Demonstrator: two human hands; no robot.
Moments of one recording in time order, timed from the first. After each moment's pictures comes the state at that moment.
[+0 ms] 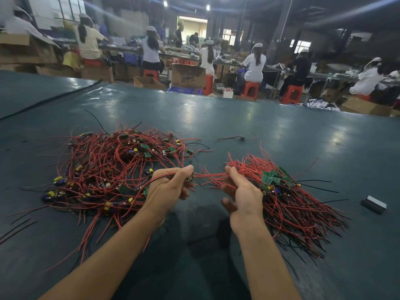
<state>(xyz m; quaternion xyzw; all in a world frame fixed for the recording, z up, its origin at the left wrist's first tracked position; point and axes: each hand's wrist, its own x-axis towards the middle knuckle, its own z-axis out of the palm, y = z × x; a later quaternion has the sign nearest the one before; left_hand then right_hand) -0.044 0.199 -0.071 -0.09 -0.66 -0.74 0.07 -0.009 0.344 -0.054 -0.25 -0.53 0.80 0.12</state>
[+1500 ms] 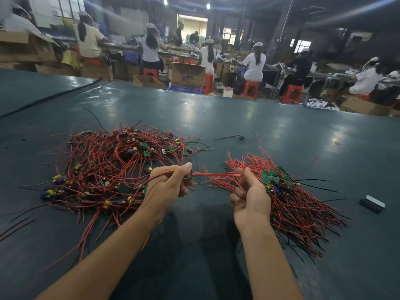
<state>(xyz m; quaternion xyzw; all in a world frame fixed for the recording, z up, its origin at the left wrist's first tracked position) -0.040 0.196 -0.066 -0.11 -0.67 -0.73 0.08 -0.014 0.356 -0.059 -0.25 -0.40 0.87 0.16</state>
